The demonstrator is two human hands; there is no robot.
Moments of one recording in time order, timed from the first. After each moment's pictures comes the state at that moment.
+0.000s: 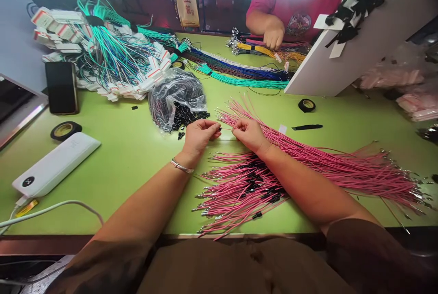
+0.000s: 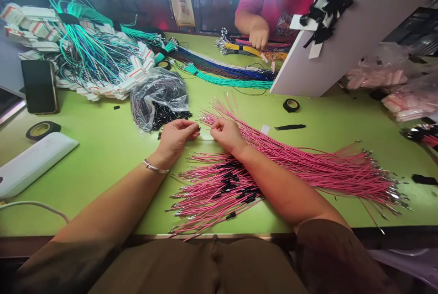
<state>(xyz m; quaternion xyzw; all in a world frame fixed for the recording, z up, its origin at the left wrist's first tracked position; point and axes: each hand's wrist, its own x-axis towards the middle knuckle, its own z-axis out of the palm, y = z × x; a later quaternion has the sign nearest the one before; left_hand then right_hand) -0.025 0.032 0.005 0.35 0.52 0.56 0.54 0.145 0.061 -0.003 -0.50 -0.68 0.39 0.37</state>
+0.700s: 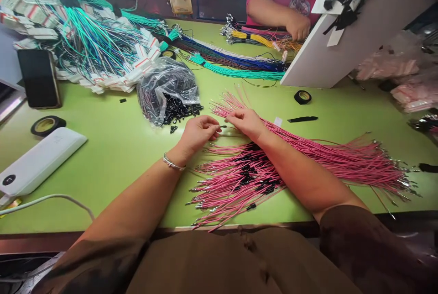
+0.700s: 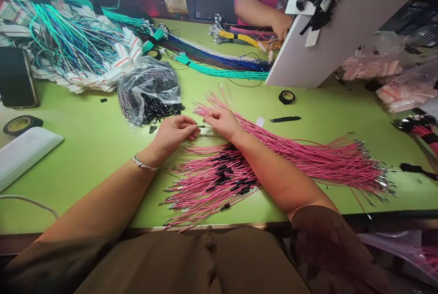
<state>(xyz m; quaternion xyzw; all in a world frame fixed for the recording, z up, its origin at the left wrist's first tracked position) -0.023 0.027 0.008 0.50 0.53 0.43 0.53 0.152 0.066 0.019 -0.49 -0.68 0.45 0.31</state>
